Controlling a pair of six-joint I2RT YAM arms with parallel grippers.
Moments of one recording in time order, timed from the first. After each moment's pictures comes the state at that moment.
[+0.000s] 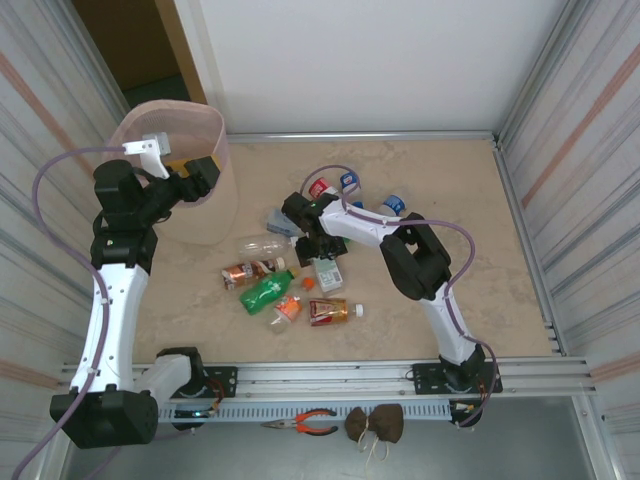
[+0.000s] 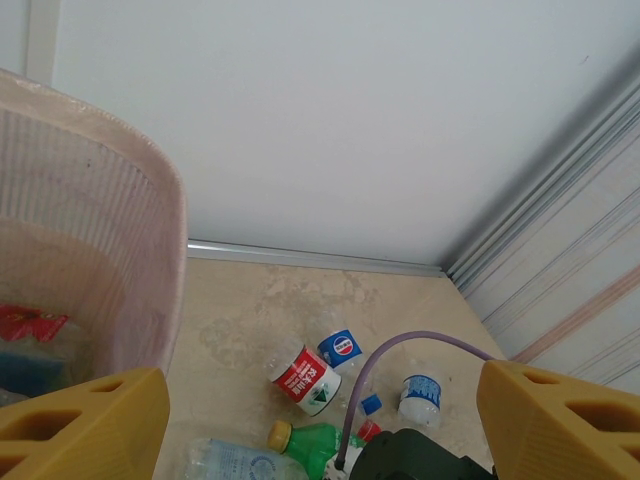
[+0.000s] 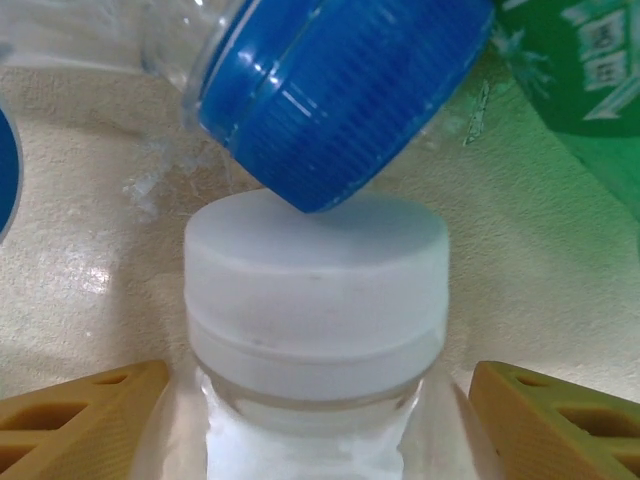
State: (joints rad) left arm 0.05 1.02 1.10 -0.24 0.54 -0.39; right arm 0.82 2.22 1.76 -1.00 0.11 0.49
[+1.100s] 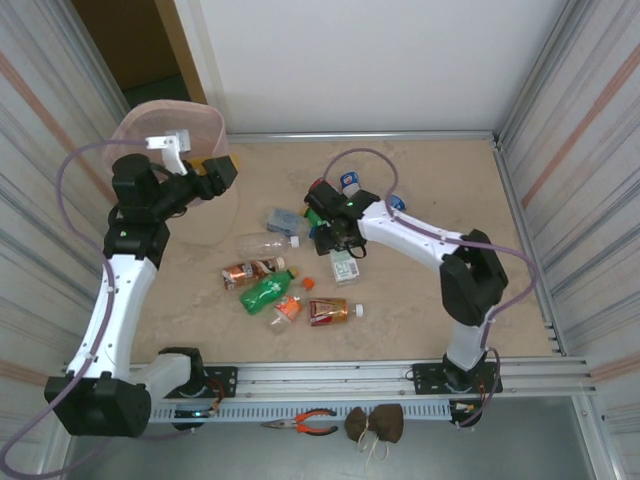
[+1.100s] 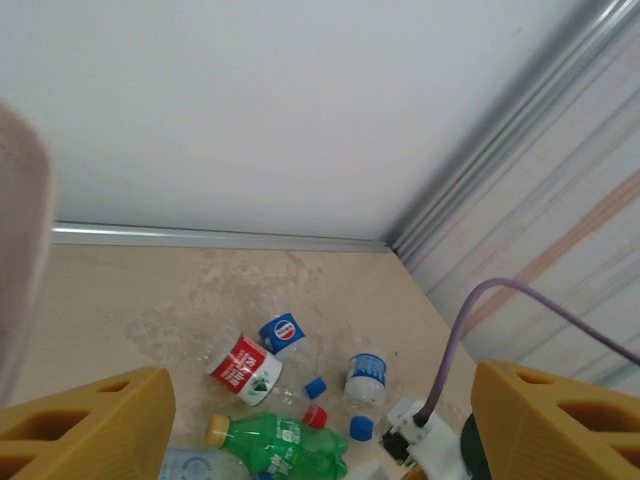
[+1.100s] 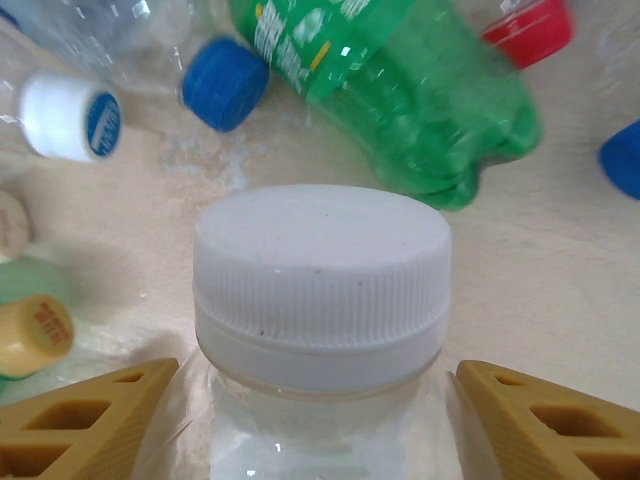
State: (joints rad) left arm -0.07 1.08 1.10 -0.17 0.58 -0.42; right arm 0.79 1.80 1.48 -0.90 0.19 0.50
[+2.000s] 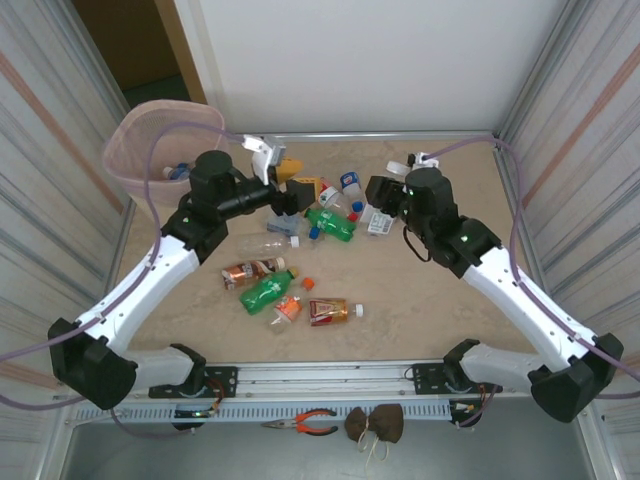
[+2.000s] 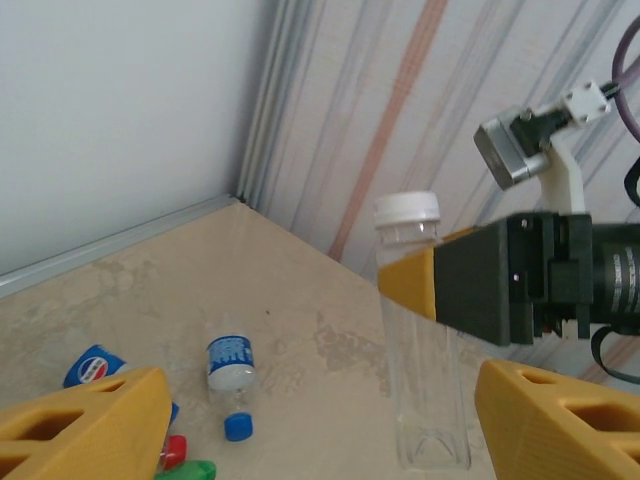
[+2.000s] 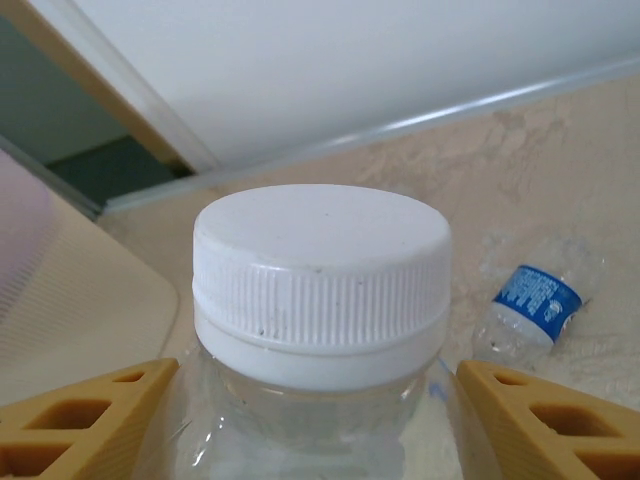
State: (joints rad) left arm -0.53 1.25 1.16 -0.01 0.54 -0.21; right arm 0.61 1.11 1.15 -0.45 0.29 0.62
